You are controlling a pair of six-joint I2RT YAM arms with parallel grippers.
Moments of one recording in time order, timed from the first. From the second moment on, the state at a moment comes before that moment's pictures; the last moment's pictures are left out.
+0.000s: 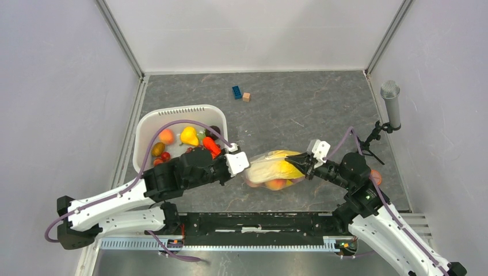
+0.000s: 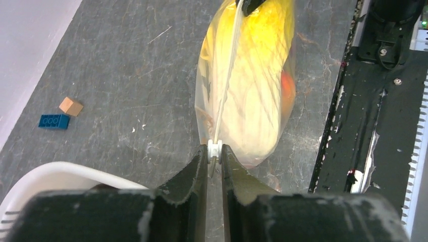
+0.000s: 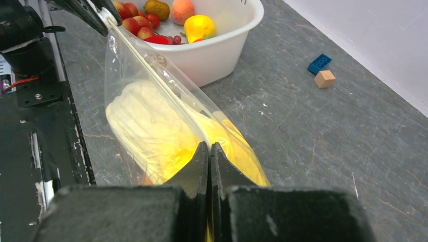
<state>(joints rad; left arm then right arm) -1.17 0.84 0.89 -0.43 -0.09 0.27 0.59 0.45 0.46 -0.10 -0.45 -0.17</state>
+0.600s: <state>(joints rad) -1.17 0.69 0.80 -0.38 -0.26 0.13 0.58 0.62 0.55 -0.05 -0.16 -0.14</state>
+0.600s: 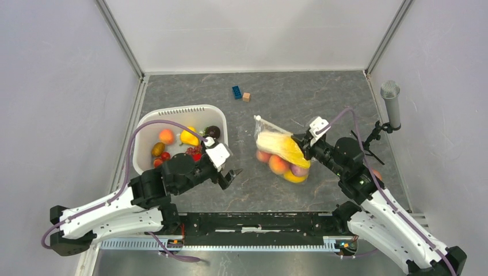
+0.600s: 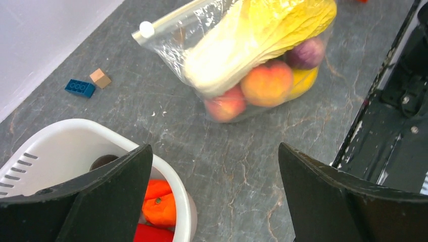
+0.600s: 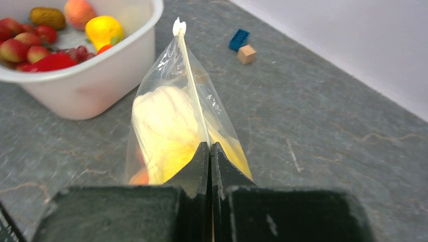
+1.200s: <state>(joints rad) -1.17 0.54 0.77 -0.31 -0.40 0.06 0.63 0.66 0.46 -0.14 -0.66 -0.15</state>
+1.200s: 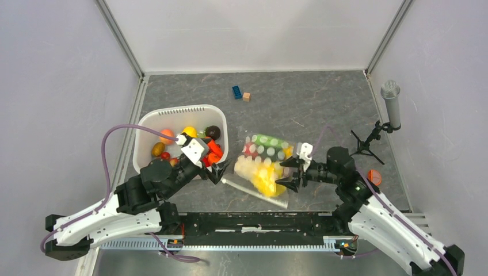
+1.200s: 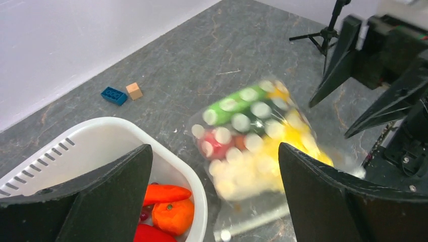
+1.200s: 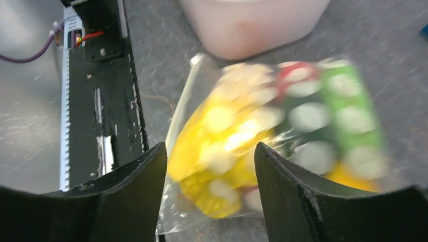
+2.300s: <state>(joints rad) -0.84 0.74 0.80 -0.42 -0.36 -0.08 0.66 0.63 0.35 0.11 0.10 0.15</state>
